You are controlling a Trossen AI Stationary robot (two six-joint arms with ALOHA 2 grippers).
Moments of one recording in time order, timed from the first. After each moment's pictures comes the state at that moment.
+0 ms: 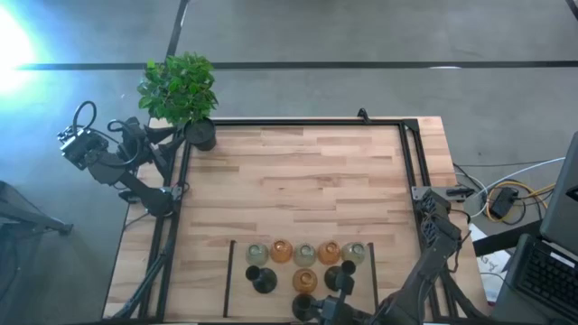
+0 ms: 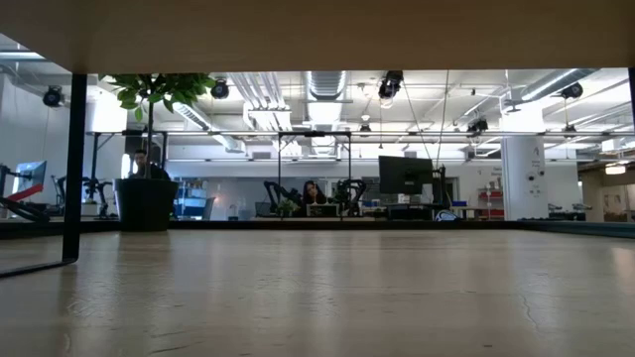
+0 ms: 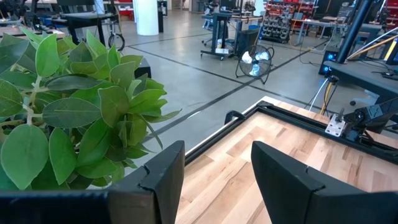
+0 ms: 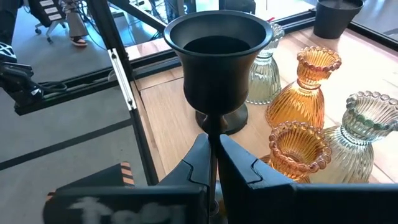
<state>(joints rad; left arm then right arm) -0.61 0.63 1.16 -1.18 -1.25 -0.65 0.88 2.23 2.32 -1.04 0.97 1.03</state>
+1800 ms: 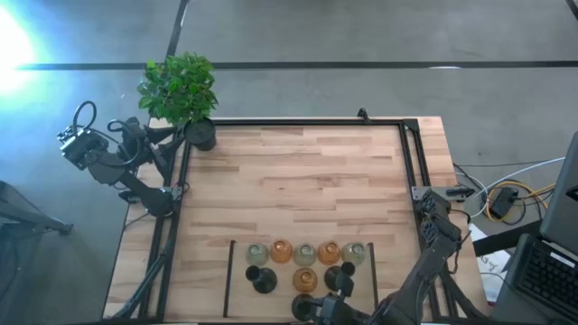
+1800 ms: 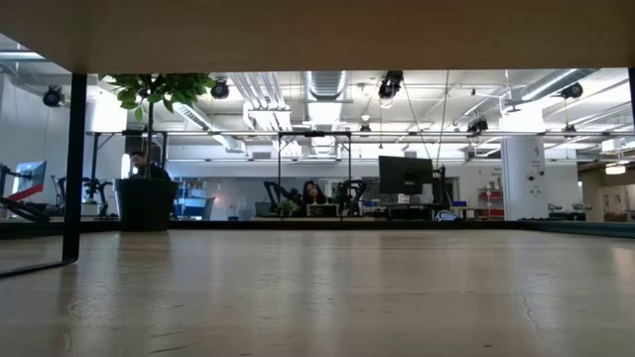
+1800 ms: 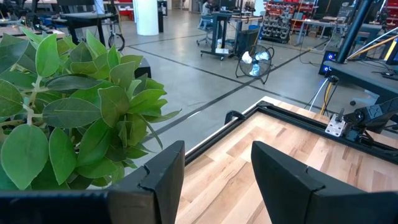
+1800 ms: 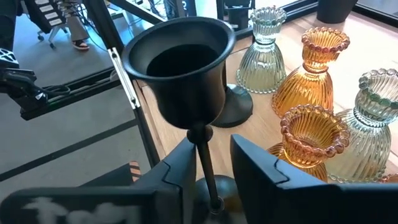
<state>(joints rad) -0.61 0.63 1.16 -1.18 -1.25 -0.65 0.88 2.23 2.29 -1.02 0.96 1.10</state>
